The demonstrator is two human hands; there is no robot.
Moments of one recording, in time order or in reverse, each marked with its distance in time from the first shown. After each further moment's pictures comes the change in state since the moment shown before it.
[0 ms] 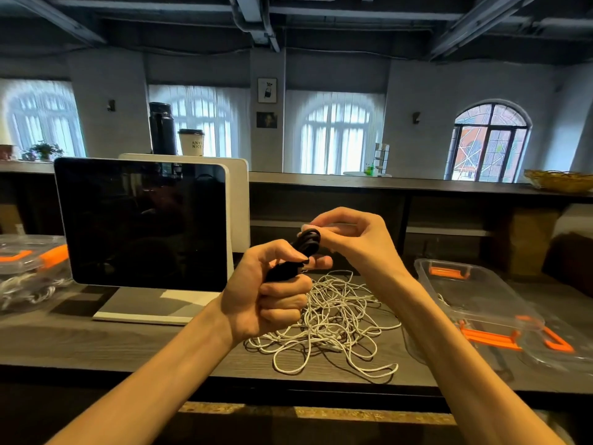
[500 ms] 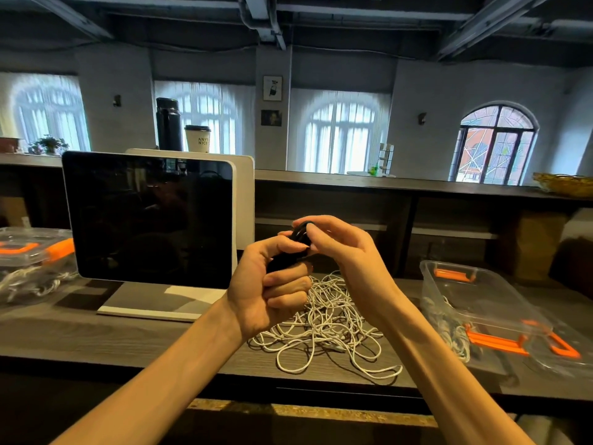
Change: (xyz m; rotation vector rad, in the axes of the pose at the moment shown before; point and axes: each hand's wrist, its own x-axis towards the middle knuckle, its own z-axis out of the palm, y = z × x) left_hand -0.001 -0.003 -0.001 -0.111 0.138 0.187; right_hand -0.013 -0.001 0.028 0.177 -0.078 0.103
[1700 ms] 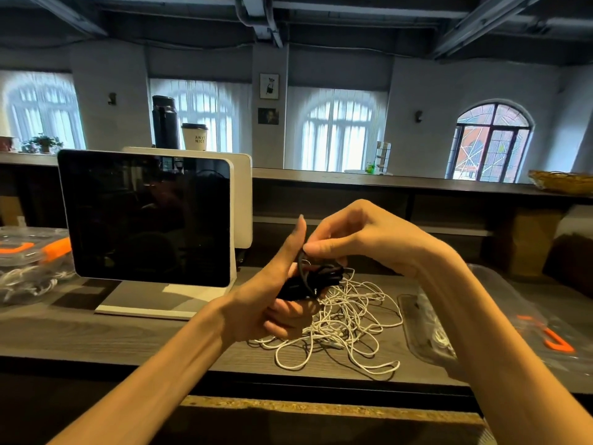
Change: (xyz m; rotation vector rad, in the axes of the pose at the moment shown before) left_hand -0.011 -0.003 0.011 0.568 0.031 -0.283; right_hand 0.020 -0.051 -0.035 -0.438 -0.433 0.120
